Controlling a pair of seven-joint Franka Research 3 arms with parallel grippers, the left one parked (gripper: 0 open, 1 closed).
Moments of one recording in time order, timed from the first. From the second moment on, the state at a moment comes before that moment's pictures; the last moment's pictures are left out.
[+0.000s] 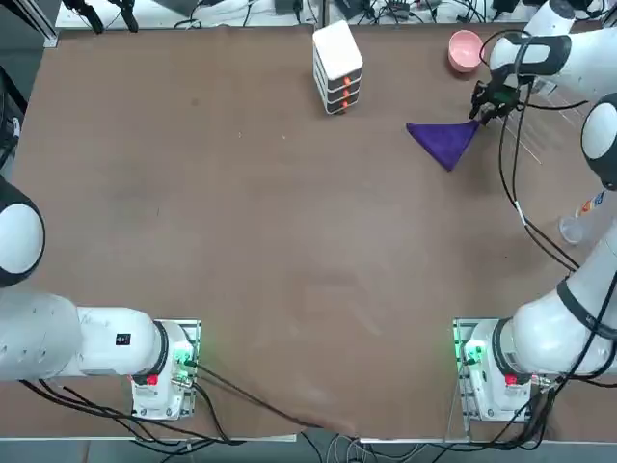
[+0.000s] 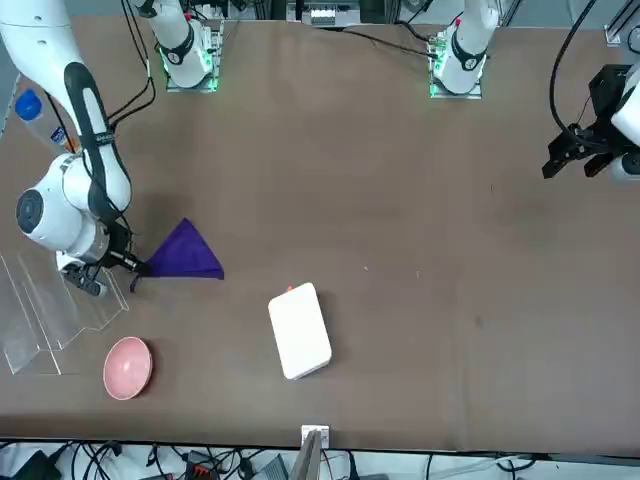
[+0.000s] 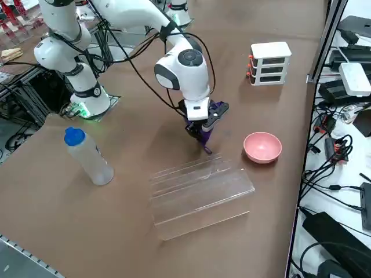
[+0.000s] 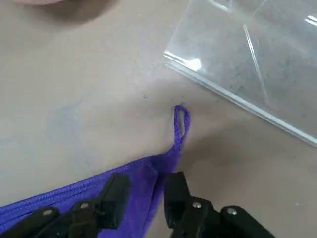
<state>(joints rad) -0.05 0.49 -0.06 -1.94 0.19 2.43 0.13</state>
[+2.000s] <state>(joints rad) -0.05 0.53 -0.05 -1.93 0.23 2.47 0.12</state>
